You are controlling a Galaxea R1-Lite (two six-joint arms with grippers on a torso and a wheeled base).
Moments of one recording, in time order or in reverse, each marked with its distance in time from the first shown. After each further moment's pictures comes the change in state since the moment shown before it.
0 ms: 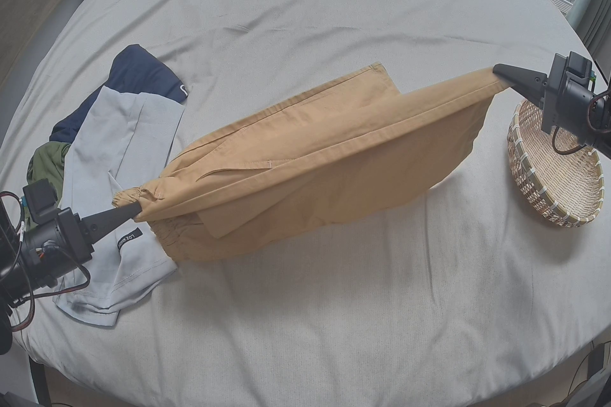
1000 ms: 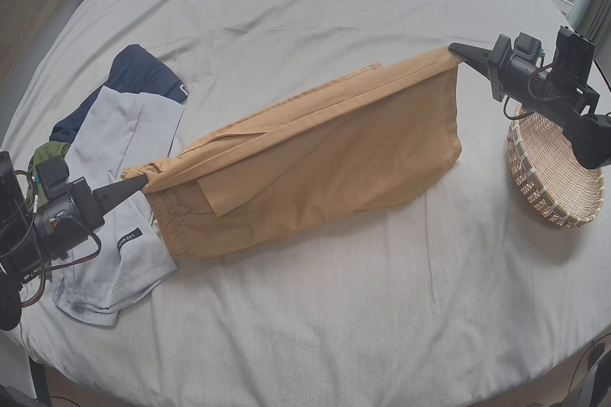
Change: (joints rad) left arm 0.002 0.130 -0.088 -0.079 0.046 -0.037; right arm 0.008 0.338 -0.296 -0.126 0.009 0.000
